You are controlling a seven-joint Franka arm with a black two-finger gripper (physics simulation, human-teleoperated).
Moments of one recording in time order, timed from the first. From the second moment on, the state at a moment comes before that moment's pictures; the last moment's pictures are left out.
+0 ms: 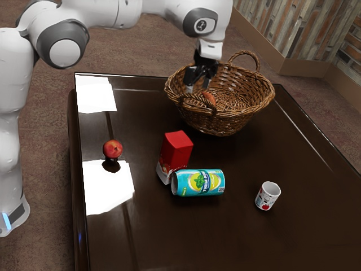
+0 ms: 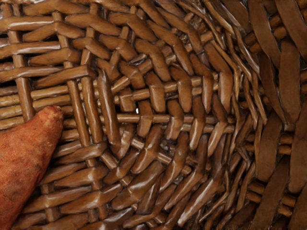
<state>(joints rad) 0.14 0.22 0.13 -1.47 -0.06 1.70 1.31</state>
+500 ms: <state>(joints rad) 0.24 0.38 0.04 -1.33 -0.06 1.73 1.56</state>
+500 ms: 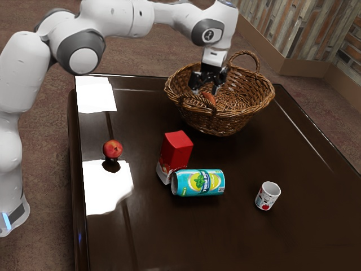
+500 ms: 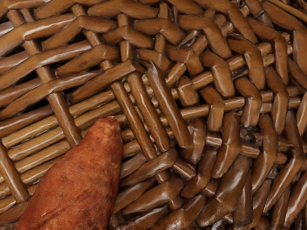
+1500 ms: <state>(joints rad) 0.27 0.56 0.02 -1.11 -0.06 1.77 1.73</state>
